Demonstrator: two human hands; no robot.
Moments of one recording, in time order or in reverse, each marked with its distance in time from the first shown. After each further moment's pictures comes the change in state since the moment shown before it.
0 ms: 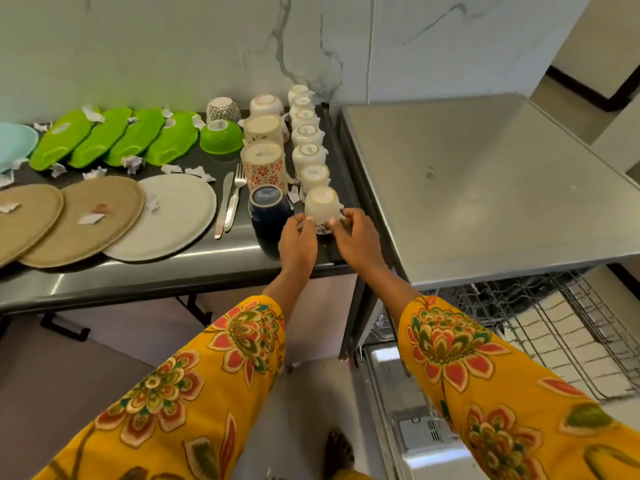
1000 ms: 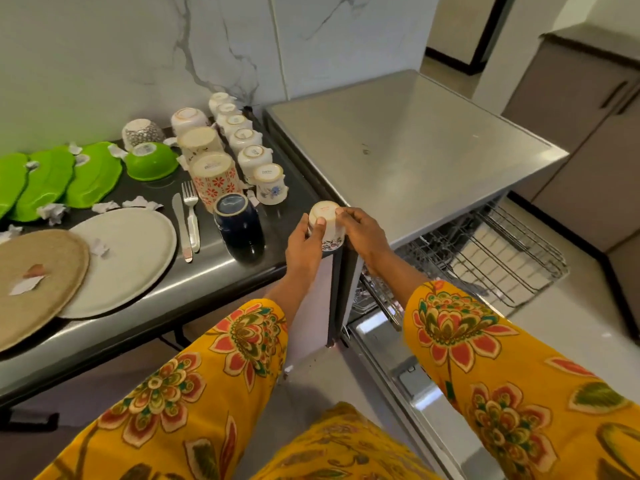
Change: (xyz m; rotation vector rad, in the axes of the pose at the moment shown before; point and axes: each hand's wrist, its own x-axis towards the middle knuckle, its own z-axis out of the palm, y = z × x) left_hand -0.007 -0.039 0.014 -0.064 -0.552 0.008; right_hand -0.061 -0.006 -0.027 0.270 0.245 0.336
